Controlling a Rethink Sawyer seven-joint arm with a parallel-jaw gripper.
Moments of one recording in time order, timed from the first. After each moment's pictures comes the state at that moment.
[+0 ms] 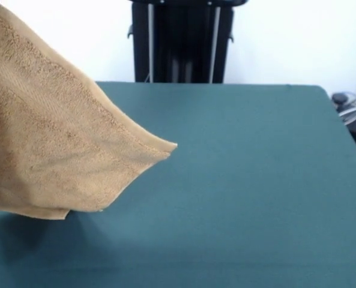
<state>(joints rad) 0.01 -0.64 -0.62 1.36 -0.42 0.10 1.47</state>
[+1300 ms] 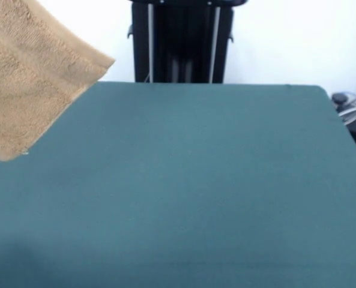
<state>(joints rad) -0.08 -0.82 -0.59 1.31 -0.42 0.10 1.47</state>
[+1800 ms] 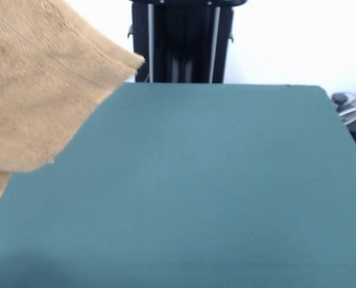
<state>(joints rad) -0.04 -0.77 -0.59 1.26 -0.37 0.12 1.47</state>
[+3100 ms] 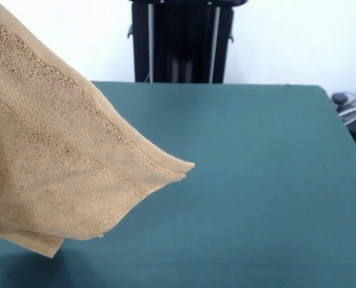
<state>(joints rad) 0.04 -0.56 -0.68 1.21 -0.19 0.13 1.47</state>
